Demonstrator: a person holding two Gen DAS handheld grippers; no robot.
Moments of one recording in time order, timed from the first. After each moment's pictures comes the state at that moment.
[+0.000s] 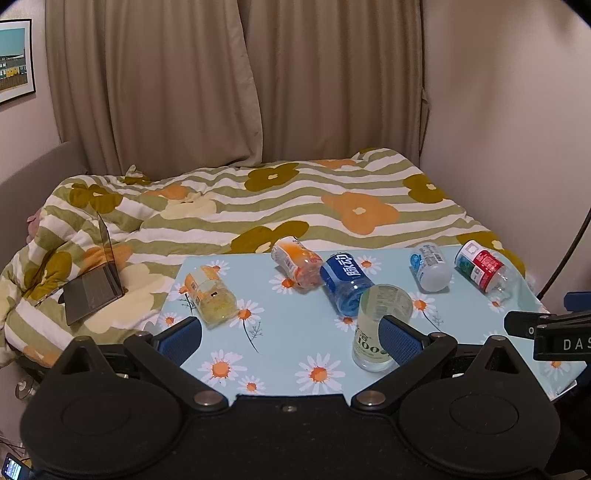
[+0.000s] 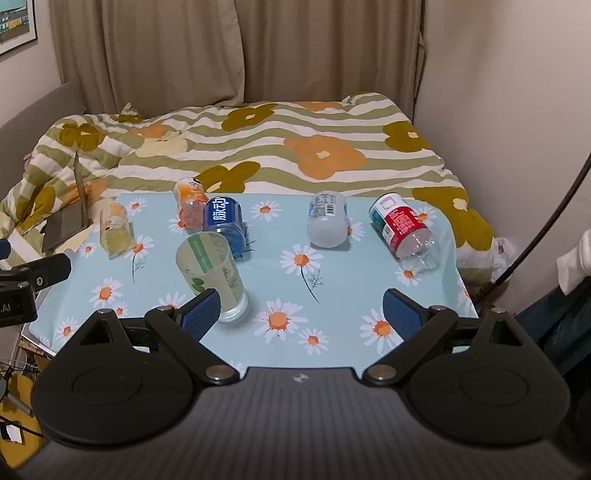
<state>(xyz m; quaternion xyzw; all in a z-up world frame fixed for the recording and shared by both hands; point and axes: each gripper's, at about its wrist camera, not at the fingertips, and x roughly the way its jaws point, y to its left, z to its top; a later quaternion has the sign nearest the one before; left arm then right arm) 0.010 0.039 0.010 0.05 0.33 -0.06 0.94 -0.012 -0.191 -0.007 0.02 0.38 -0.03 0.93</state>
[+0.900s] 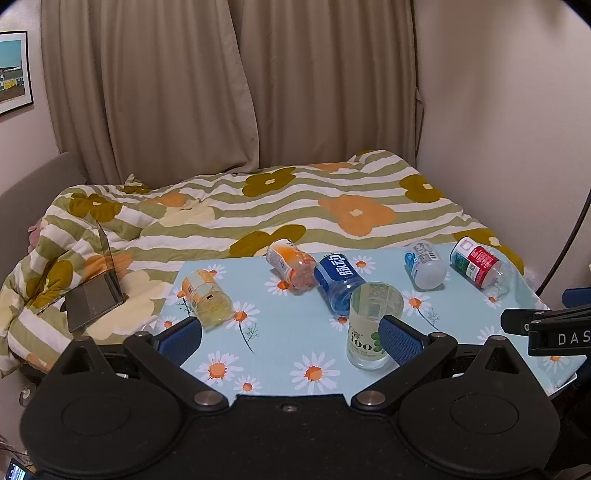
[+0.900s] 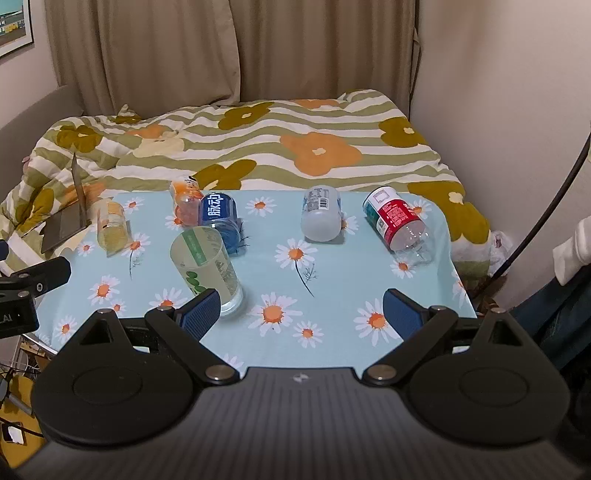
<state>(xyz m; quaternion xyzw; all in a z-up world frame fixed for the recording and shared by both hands) -0.001 0.029 0.010 0.06 0.32 -0.06 0.94 -0.018 -0.195 -0.009 0.02 0.38 -0.03 0.92</state>
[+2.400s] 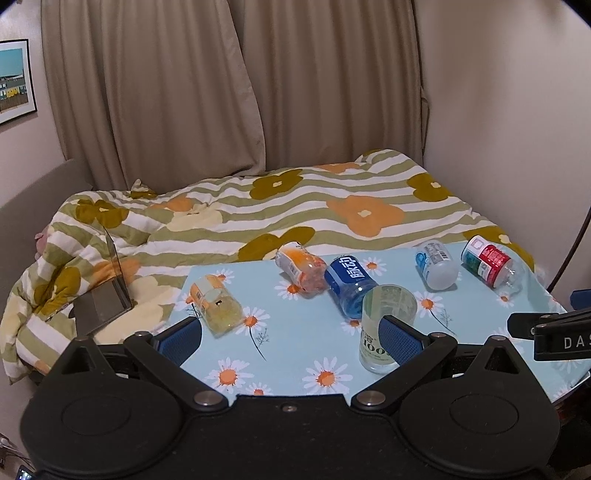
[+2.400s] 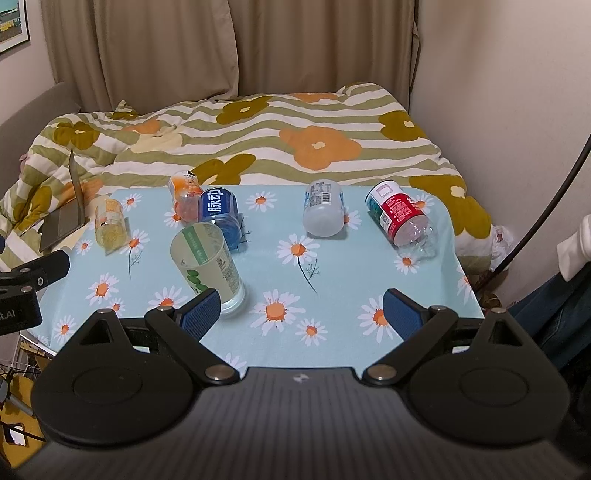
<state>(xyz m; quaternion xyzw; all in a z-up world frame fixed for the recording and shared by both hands) 0.007 0.031 0.004 0.08 0.31 -0.05 0.95 -0.014 -0.194 -0.010 0.02 0.38 -0.03 0.92</state>
